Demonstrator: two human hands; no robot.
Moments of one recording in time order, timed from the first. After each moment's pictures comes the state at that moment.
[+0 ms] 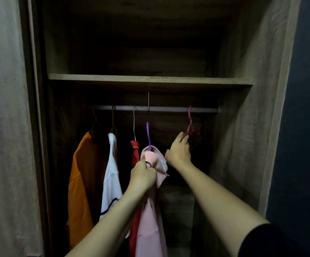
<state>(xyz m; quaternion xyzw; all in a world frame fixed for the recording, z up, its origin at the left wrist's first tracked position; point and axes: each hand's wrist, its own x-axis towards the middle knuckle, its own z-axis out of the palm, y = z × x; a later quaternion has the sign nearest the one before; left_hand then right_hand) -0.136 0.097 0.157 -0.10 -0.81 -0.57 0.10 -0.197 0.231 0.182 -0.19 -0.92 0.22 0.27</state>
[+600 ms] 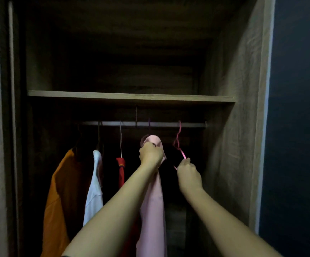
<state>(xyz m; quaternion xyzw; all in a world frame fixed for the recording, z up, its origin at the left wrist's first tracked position) -0.185 0.176 0.241 -0.09 -0.82 -0.55 0.11 -0.168 0.288 0.164 -0.20 -0.93 0.02 0.31</state>
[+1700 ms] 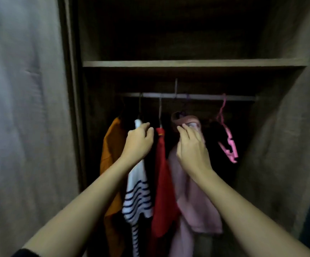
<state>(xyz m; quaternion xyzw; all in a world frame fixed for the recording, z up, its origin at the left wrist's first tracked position) -0.169 0.036 0.193 -0.15 -0.86 -0.40 0.29 -0.146 0.189 0.163 0.05 -0.88 0.14 0.45</state>
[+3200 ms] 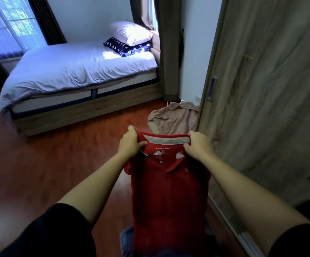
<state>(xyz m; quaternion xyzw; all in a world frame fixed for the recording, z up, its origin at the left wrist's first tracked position) 0.102 -0.621 -0.106 0.42 -0.86 -0.26 0.14 -0.051 -0.444 -0.095 0.36 -0.91 0.18 -0.06</state>
